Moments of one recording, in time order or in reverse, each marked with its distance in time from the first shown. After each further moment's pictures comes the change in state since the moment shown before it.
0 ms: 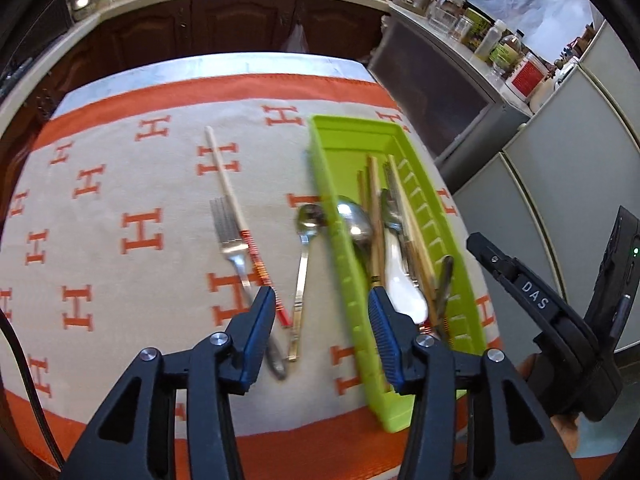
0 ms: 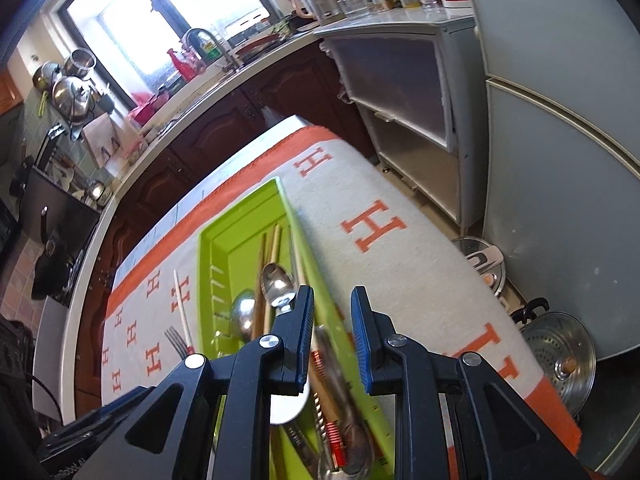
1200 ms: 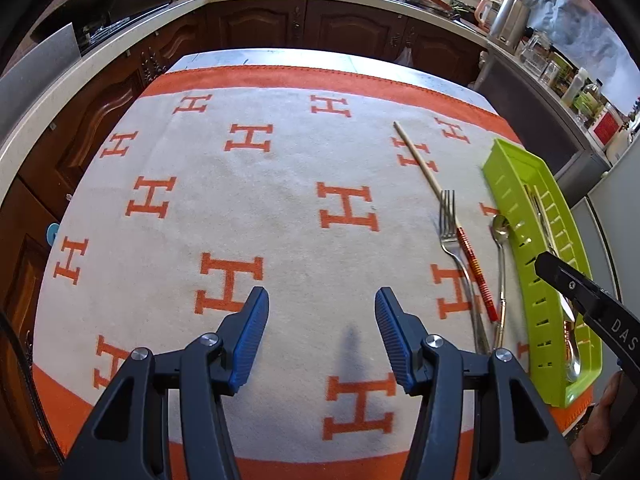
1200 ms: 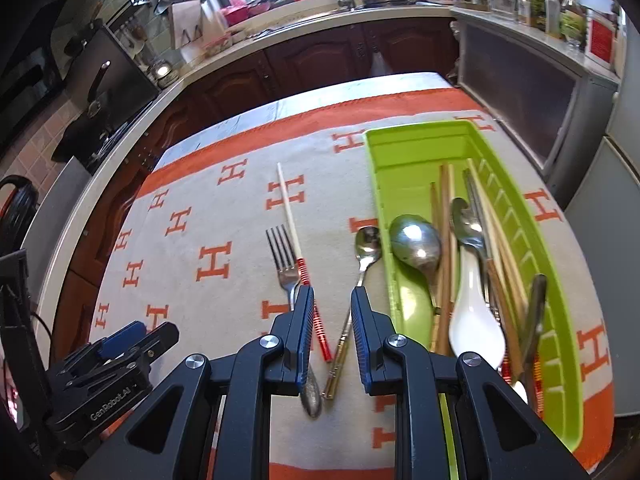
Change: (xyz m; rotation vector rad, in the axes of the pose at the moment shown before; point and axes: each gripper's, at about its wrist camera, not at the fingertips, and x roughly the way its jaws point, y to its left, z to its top) left arm -0.001 0.144 -0.038 -0.160 -0.089 0.205; right arm 0.031 0.159 -0.065 -0.395 0.187 0.090
